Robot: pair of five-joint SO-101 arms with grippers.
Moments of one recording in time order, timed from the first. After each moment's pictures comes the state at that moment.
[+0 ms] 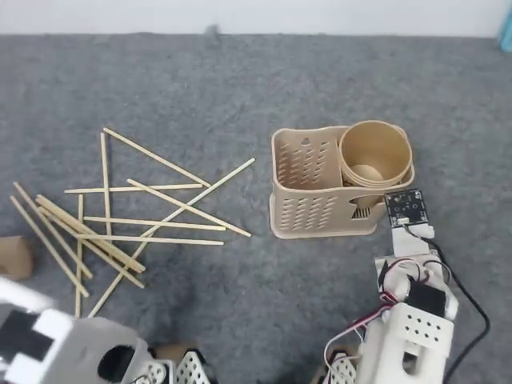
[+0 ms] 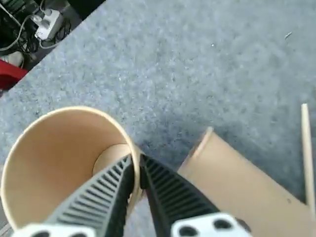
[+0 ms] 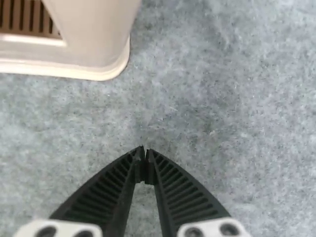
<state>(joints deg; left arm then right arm) -74.9 4.7 10.1 52.6 -17.9 16.5 -71.2 85.4 54.2 27.7</state>
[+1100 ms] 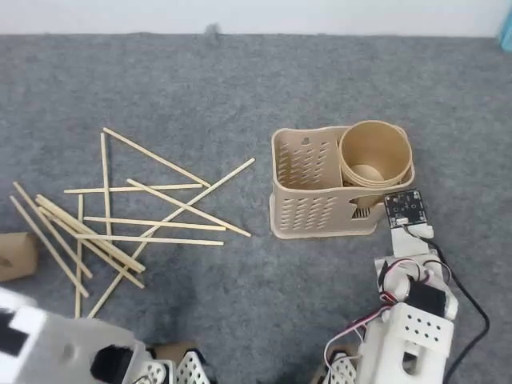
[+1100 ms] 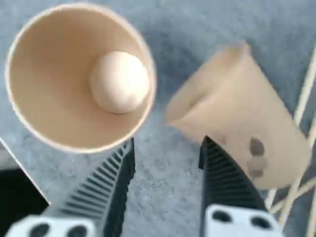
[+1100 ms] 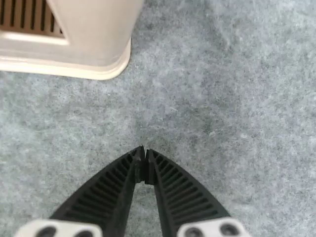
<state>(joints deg) -79.6 12.7 -6.3 80.4 -10.1 16.5 -71.2 85.4 54.2 28.2</state>
